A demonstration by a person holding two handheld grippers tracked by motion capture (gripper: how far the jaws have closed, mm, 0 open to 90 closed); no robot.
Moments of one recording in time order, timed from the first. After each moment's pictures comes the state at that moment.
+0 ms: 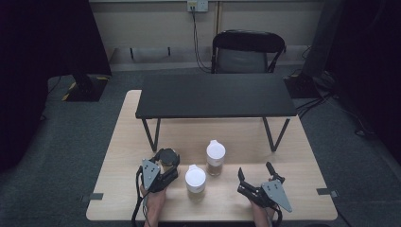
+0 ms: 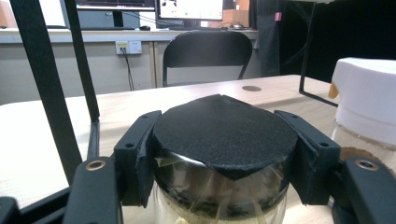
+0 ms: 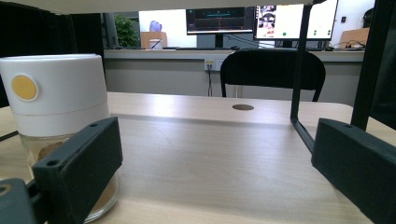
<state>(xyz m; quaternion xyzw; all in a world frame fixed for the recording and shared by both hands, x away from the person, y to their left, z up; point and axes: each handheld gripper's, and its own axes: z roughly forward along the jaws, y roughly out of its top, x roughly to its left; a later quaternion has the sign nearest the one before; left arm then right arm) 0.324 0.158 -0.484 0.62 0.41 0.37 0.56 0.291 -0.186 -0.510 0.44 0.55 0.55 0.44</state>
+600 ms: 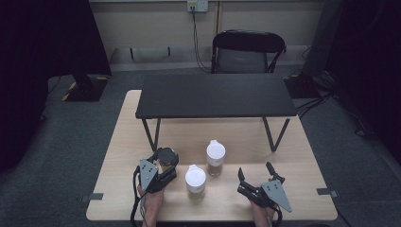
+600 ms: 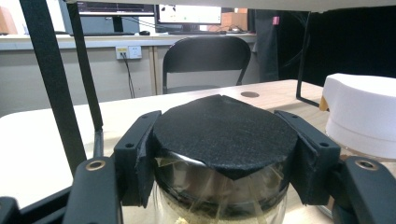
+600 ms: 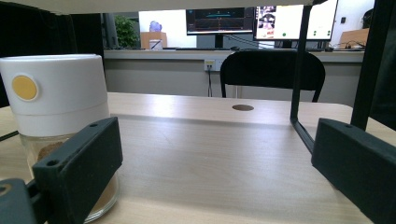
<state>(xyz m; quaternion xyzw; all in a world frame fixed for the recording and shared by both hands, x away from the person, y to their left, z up) 0.318 0.162 -0.470 0.61 0.41 0.37 0.57 0.291 -0.185 -0.510 0.44 0.55 0.55 0.45</state>
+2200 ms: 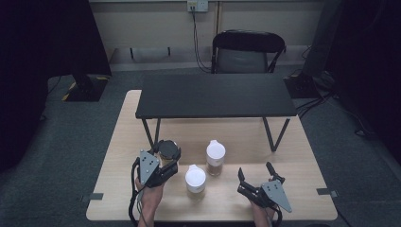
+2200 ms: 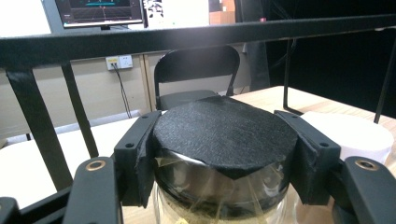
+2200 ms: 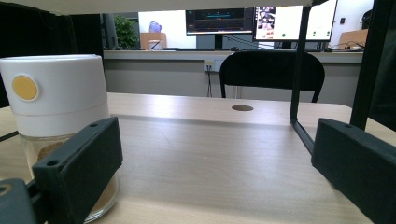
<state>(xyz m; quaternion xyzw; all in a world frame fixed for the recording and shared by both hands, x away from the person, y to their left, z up) 0.317 0.154 -0.421 0.64 0.38 0.37 0.56 0.290 -0.185 -0.510 0.44 0.55 0.55 0.45</state>
